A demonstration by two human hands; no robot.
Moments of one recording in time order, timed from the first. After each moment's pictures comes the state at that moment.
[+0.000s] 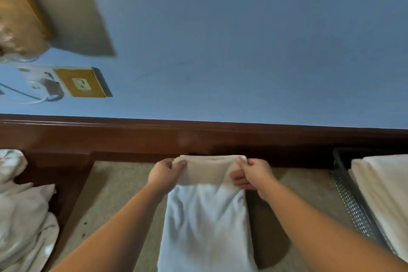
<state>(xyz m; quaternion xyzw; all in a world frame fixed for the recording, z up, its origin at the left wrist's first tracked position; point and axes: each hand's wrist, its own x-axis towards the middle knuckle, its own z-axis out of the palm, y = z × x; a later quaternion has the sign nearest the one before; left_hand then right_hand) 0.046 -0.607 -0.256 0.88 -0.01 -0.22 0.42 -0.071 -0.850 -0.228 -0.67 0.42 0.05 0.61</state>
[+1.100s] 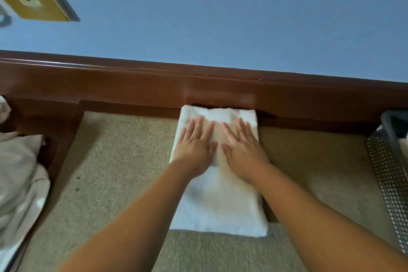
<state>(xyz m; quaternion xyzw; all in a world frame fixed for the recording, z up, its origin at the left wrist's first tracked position) 0.009 -0.655 -0.338 0.93 -0.27 -0.20 0.13 -0.060 -0.818 -0.321 -0.95 0.14 0.21 0.16</state>
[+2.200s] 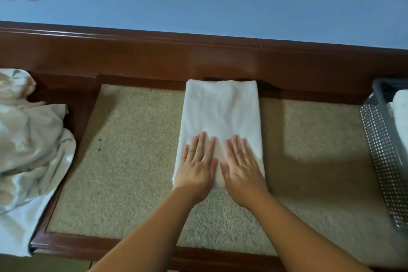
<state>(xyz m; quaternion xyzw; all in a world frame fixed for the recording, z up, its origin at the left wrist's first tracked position) -0.139 -0.582 -0.358 0.93 -0.29 -0.17 0.15 -0.215 -0.742 -0.364 -0.98 0.08 0.11 0.14</state>
